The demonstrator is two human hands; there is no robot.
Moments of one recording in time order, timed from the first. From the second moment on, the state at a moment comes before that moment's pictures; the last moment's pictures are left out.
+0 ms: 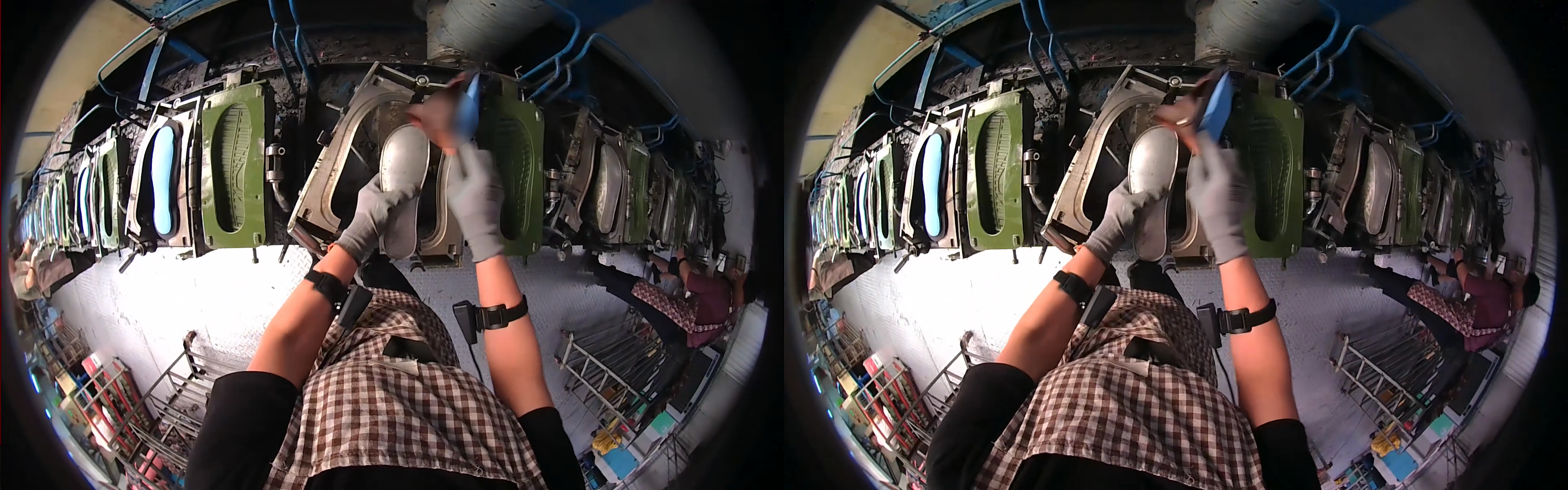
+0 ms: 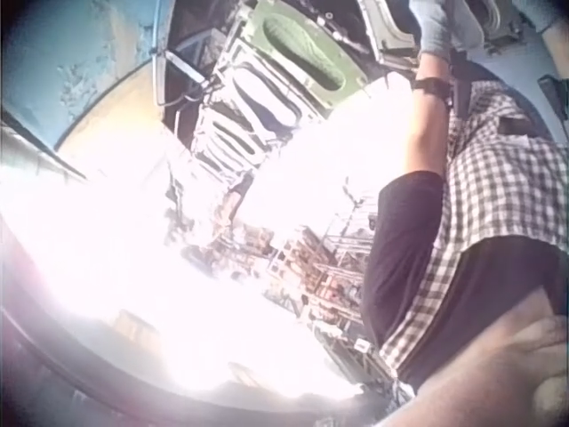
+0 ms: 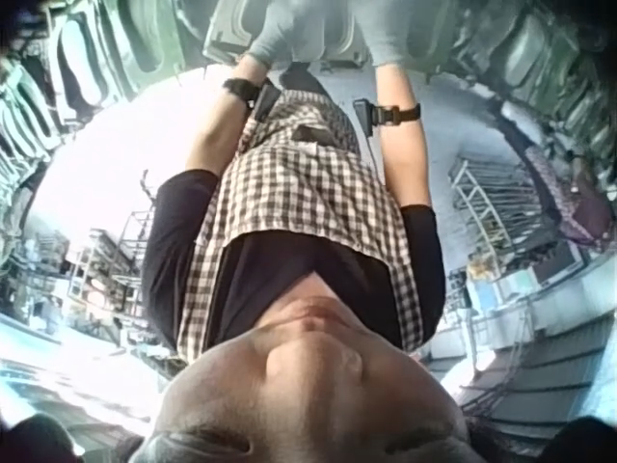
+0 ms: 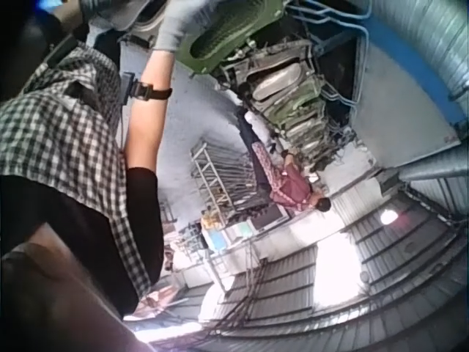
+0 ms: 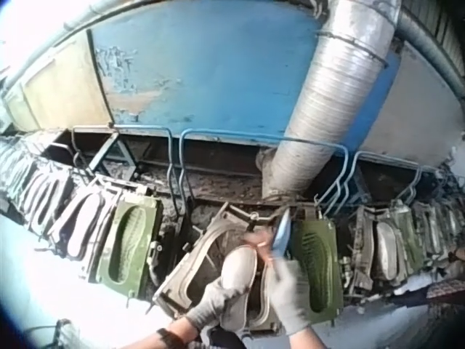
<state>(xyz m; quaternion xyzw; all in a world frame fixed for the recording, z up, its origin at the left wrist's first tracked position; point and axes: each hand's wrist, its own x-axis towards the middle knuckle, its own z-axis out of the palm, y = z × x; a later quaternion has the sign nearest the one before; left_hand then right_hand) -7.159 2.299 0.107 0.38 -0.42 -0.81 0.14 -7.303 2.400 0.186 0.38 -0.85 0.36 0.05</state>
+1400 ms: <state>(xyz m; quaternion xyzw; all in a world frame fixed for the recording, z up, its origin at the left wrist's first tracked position) -7.086 2.339 0.159 0.52 -0.40 -0.74 0.14 -7.264 2.446 0.163 0.51 -0.72 0.38 -0.27</state>
